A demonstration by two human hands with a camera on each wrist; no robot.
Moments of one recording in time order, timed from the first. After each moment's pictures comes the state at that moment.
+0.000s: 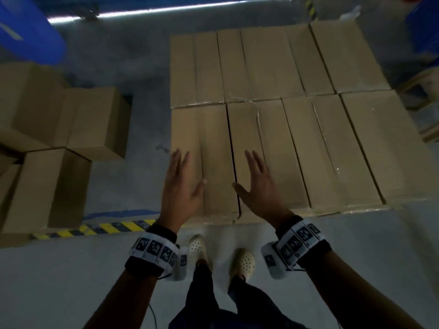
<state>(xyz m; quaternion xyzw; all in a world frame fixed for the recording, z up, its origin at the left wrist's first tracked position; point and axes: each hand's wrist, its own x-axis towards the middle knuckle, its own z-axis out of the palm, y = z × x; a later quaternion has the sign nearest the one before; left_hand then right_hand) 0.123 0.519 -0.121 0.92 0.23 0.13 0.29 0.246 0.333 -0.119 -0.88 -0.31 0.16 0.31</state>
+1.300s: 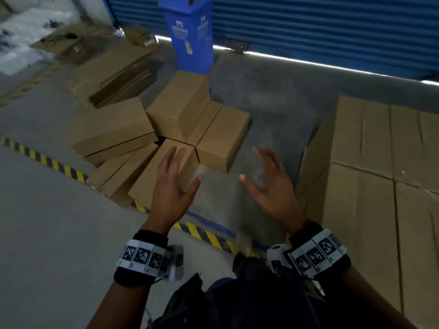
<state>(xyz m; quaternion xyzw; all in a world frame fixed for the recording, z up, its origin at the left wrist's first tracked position) -0.214 0.911 -0.021 0.83 0.39 0.30 0.25 0.007 0.789 -0.037 -0.73 -0.52 0.12 0.43</state>
